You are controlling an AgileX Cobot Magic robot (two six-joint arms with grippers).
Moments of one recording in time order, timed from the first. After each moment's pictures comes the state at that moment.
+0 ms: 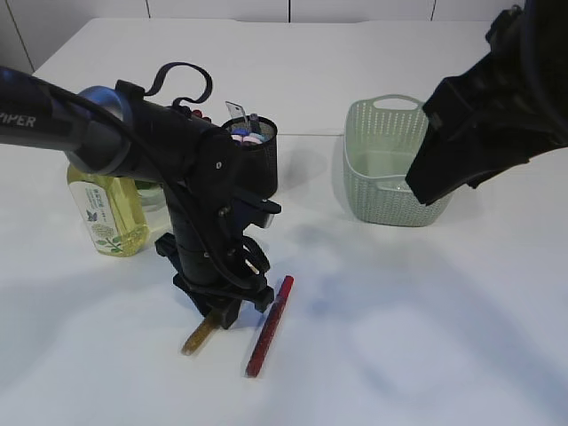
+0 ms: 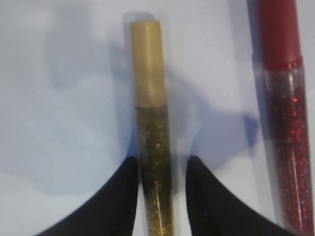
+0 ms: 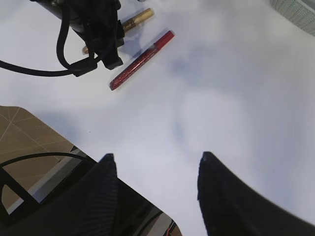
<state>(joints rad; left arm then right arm) -0.63 2.16 -1.42 0.00 0.89 -0.10 0.49 1.34 -1.33 0.18 1.25 -0.05</state>
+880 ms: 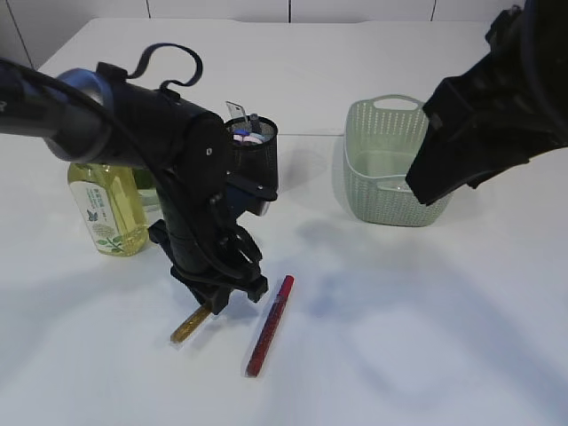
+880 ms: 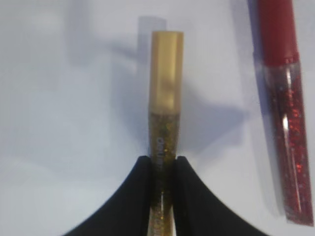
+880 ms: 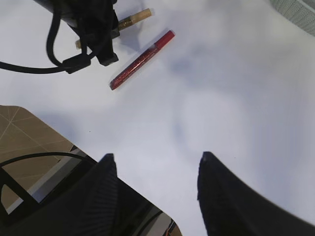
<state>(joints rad) -0.63 2.13 -1.42 0.03 0.90 -0.10 0.49 1.34 -1.33 0.18 1.25 -0.05</state>
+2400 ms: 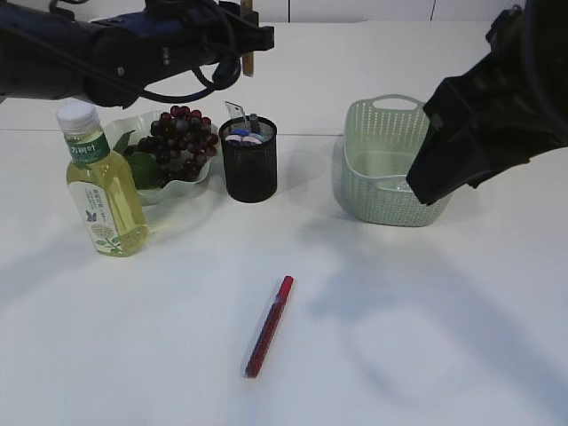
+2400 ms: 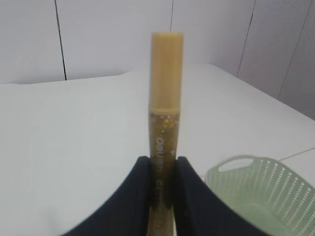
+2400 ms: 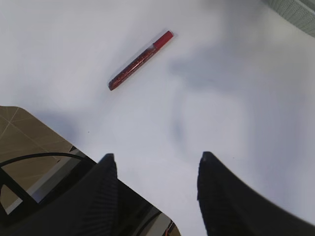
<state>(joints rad) -0.46 1.96 -1.40 0.00 -0.36 -0.10 0.49 1.34 -1.33 0.18 1.25 -0.05</state>
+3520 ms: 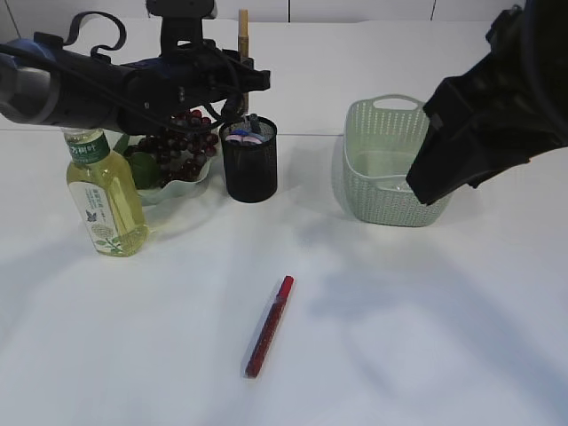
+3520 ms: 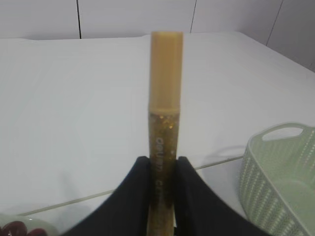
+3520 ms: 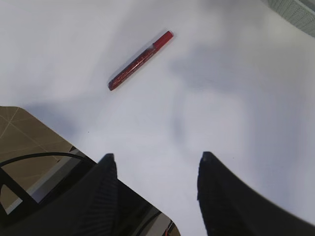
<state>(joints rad) -0.42 2.14 -1.49 -0.03 -0.35 -0.10 0.49 1.34 -1.33 0.18 1.25 -0.05</state>
